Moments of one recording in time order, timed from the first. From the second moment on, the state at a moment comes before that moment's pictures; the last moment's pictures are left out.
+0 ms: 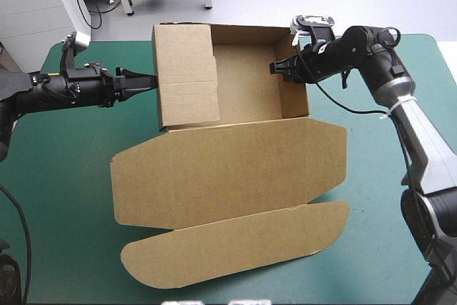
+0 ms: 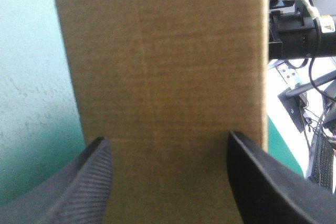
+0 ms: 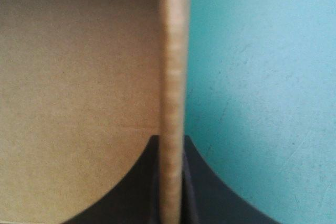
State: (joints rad) left arm 0.17 1.44 -1.41 -1.16 1.22 0.60; right arm 0.27 1.81 -1.87 0.36 1.02 -0.06
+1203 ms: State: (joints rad) left arm 0.17 1.39 -1.41 -0.70 1.24 0.48; right arm 0.63 1.84 -1.87 -0.07 0.91 0.33
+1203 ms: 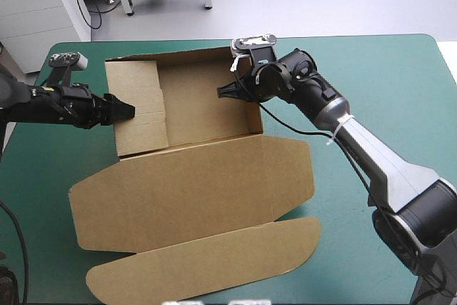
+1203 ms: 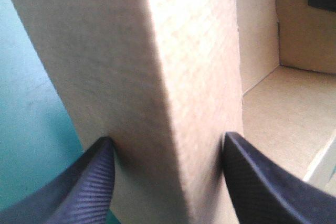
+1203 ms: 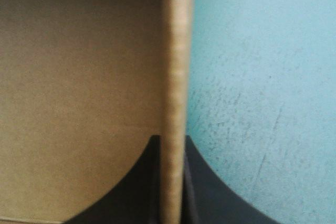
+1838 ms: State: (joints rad) left arm 0.17 1.39 -1.41 -0.45 1.24 0.27; right arm 0.73 1.85 -1.87 -0.07 0.89 0.40
